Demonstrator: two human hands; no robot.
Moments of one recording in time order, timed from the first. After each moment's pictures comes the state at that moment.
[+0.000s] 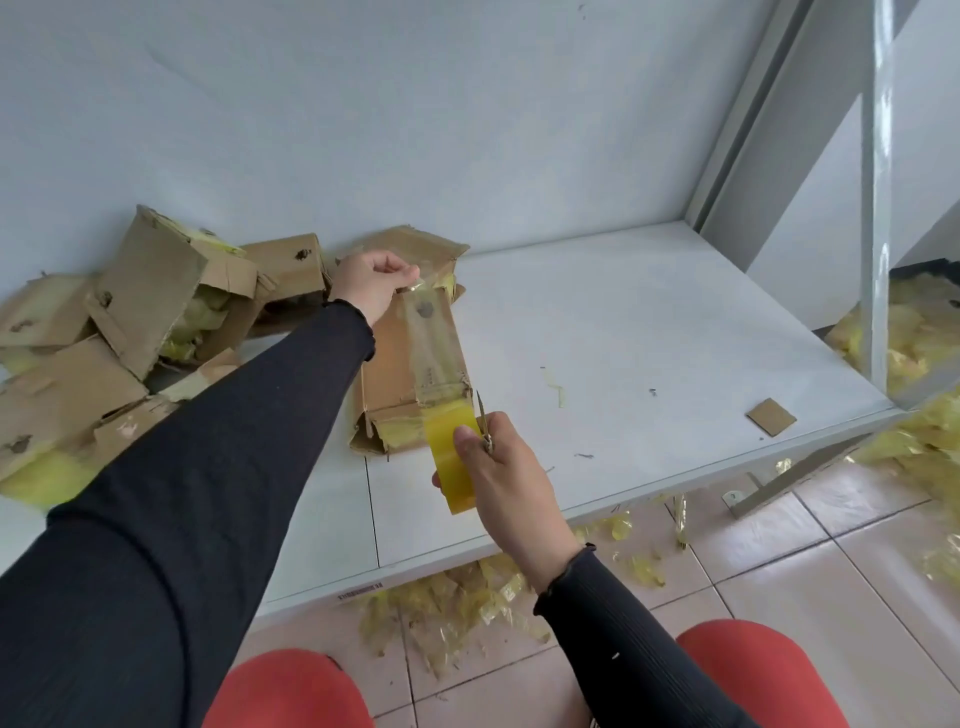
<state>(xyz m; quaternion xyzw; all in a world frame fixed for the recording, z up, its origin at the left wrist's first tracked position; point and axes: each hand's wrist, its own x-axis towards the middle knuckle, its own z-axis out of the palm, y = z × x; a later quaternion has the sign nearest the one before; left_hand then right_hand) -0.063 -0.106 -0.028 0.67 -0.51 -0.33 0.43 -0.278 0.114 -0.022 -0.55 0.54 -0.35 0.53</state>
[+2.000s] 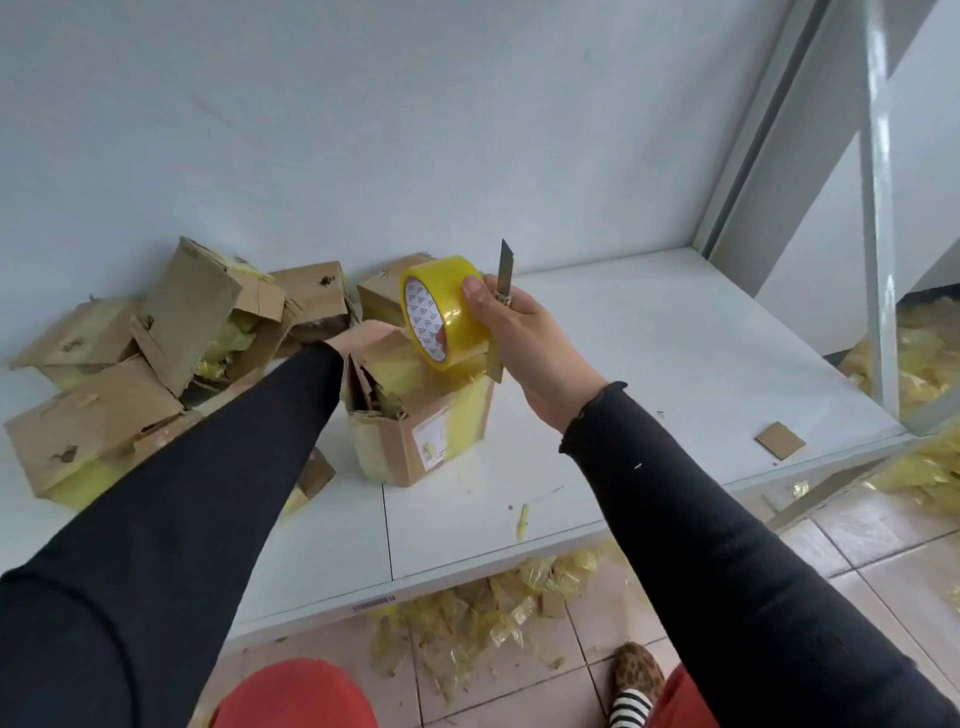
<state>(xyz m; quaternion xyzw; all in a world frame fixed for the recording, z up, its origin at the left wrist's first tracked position) -0.058 -0.049 0.026 0.72 -0.47 -0.44 0.27 -0.276 0.021 0.070 -0.56 0.40 -0.41 0.60</state>
